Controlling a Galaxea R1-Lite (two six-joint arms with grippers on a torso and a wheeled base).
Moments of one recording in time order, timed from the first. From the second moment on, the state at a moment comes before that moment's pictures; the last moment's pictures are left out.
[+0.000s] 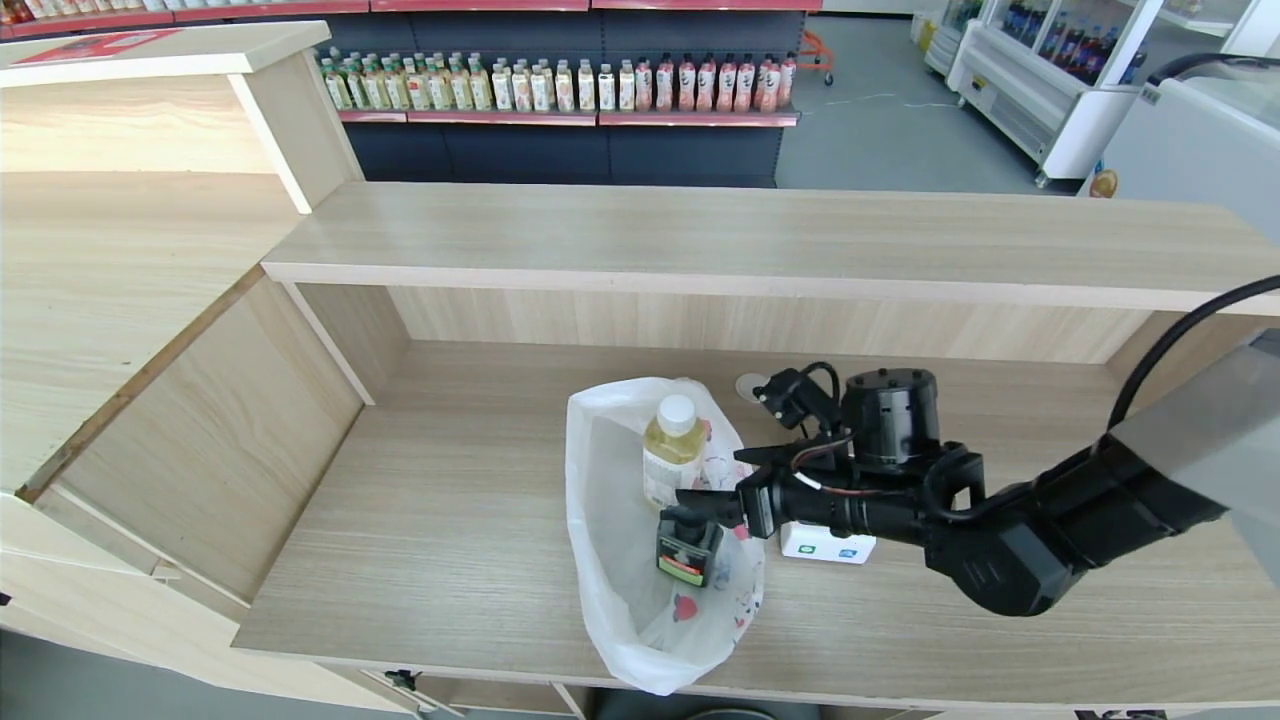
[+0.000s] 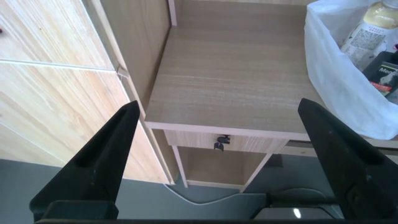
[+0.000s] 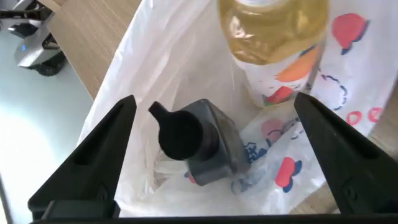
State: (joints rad) left arm 0.00 0.00 0.00 0.00 0.02 0.01; right arm 0.52 2.03 -0.87 -0.81 0.33 -0.01
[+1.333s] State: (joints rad) left arm 0.00 0.00 0.00 0.00 0.02 0.01; right arm 0.18 0.68 -0.32 -0.11 -0.18 -0.03
